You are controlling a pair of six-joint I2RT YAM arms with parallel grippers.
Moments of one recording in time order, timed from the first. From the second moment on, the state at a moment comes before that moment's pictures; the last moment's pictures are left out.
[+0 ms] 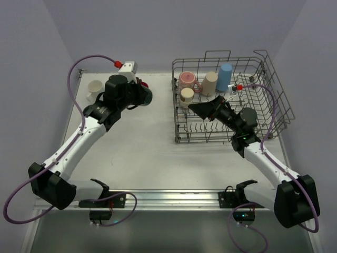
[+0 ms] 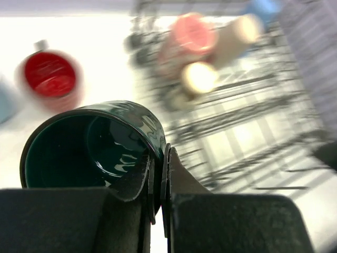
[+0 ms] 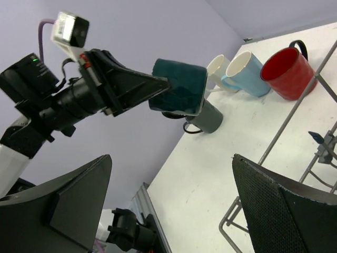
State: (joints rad) left arm -0.49 1.30 1.26 -0.28 0.00 -0.40; right arm 0.30 1.11 0.62 0.70 -0.59 1.01
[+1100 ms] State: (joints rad) left arm -0.28 1.77 1.20 -0.40 -0.34 -0.20; right arm 0.31 1.10 0.64 0.36 -0.53 0.74
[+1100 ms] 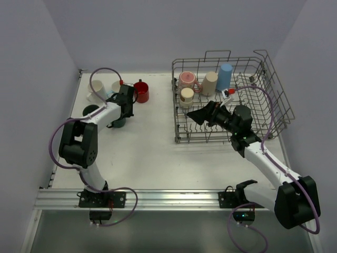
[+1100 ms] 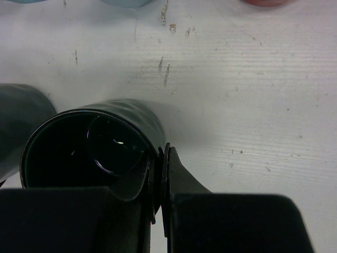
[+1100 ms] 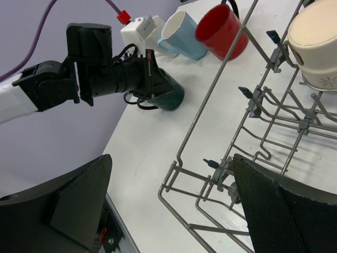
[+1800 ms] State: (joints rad) left arm -0.26 1.56 1.20 -0.36 -0.24 -0.21; right arm 0.33 1.28 0.95 -0.01 -0.23 0.42
